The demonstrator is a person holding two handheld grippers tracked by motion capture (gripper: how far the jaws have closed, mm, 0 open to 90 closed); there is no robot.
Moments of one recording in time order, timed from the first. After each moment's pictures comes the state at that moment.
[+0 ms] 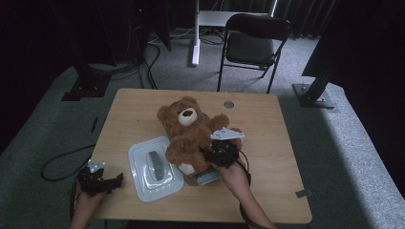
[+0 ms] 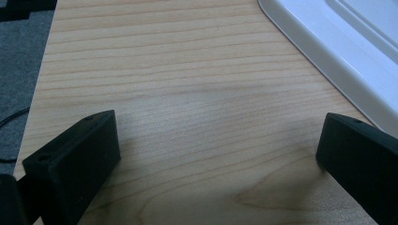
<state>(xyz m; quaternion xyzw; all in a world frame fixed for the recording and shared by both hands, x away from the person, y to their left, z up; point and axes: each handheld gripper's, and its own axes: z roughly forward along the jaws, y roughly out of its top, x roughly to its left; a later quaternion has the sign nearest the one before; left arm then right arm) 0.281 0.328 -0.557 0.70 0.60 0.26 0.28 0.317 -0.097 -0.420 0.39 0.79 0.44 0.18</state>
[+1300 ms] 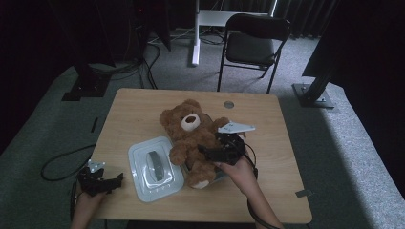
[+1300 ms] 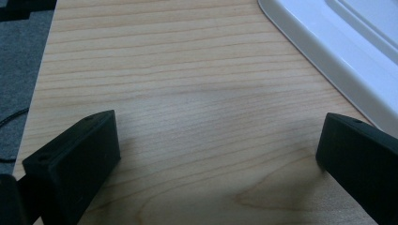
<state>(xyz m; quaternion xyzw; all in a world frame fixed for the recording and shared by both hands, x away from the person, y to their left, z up) 0.281 0.327 -0.557 0.70 0.60 0.26 0.29 0.319 -0.113 -0.393 0.38 0.78 0.48 0.14</state>
